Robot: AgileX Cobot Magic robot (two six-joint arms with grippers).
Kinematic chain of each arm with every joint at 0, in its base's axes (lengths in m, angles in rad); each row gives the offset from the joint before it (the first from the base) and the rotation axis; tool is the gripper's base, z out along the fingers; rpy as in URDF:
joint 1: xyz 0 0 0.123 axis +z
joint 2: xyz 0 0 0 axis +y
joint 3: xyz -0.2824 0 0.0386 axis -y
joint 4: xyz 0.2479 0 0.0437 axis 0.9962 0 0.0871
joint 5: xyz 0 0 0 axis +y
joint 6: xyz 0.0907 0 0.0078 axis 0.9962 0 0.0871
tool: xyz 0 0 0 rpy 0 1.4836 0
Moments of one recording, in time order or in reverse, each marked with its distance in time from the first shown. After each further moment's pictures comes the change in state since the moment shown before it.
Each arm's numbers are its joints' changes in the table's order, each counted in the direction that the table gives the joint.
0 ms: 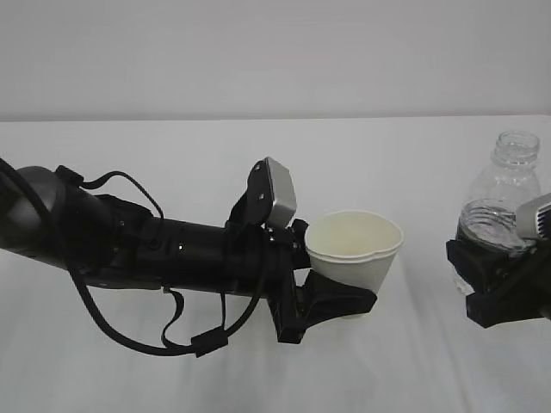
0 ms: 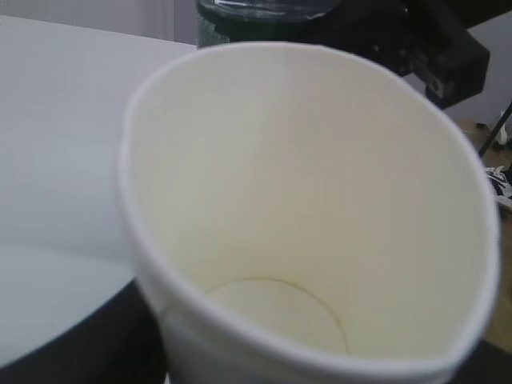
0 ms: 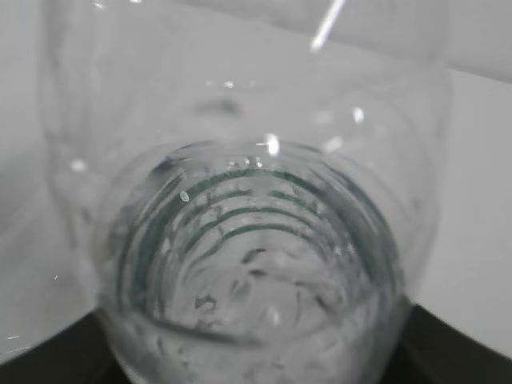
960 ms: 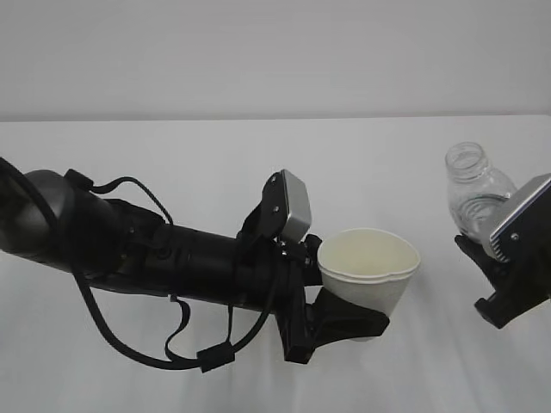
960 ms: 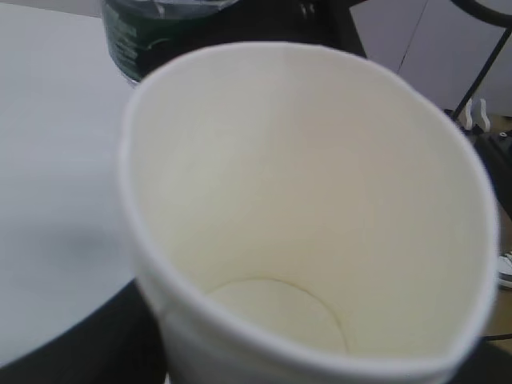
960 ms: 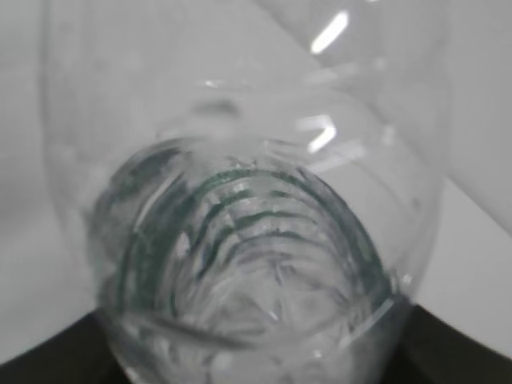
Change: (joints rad) left arm -0.036 0.000 0.006 0.054 0.011 -0.054; right arm 0.000 0.000 0.071 0.109 0.102 -0.544
